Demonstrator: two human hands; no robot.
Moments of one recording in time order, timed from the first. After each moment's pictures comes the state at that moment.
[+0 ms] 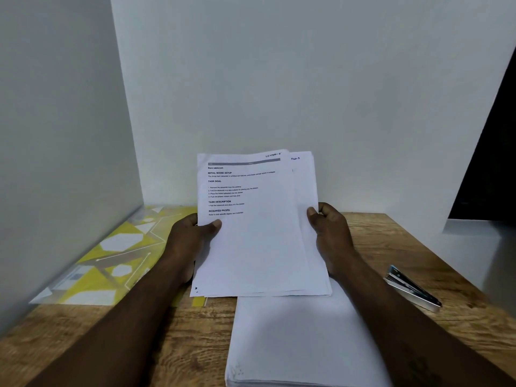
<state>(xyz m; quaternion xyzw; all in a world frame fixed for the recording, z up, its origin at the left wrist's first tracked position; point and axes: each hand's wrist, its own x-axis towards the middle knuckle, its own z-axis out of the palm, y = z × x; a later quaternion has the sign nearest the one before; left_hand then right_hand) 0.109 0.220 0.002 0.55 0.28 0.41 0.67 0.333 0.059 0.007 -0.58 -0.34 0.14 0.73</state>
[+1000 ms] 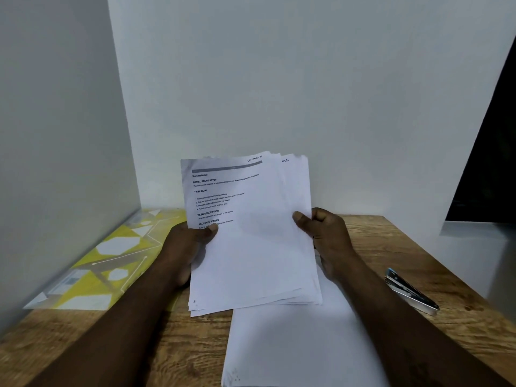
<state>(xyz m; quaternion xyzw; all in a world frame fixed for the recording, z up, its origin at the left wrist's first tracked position) 0.106 0.216 0.006 0.52 0.26 0.39 0.72 0.327 0.053 0.013 -0.53 -0.34 0.22 0.75</state>
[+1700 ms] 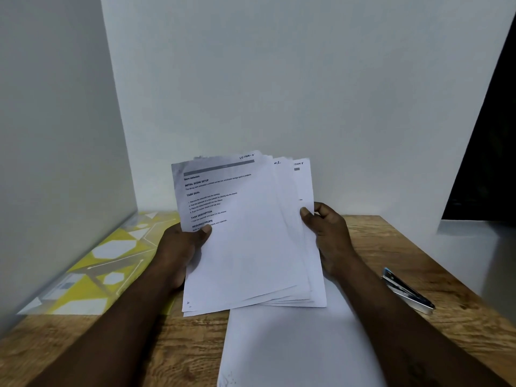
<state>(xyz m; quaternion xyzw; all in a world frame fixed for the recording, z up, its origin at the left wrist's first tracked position) 0.110 0.232 -0.006 0.52 0.26 0.42 0.69 0.332 0.052 0.015 -0.50 -0.32 0.20 0.78</state>
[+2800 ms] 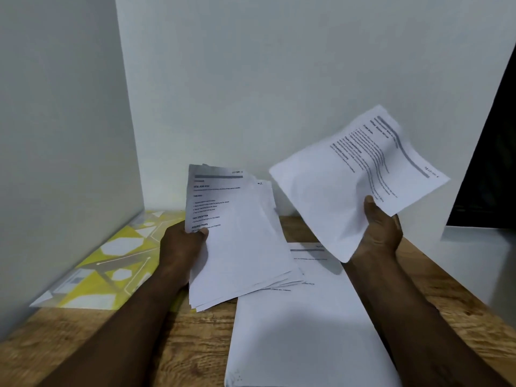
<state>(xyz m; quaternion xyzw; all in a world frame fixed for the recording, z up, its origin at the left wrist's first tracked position) 0.108 0.235 -0.006 0.59 0.41 0.47 0.51 0.382 0.035 0.021 -0.30 -0.12 0.06 0.95</state>
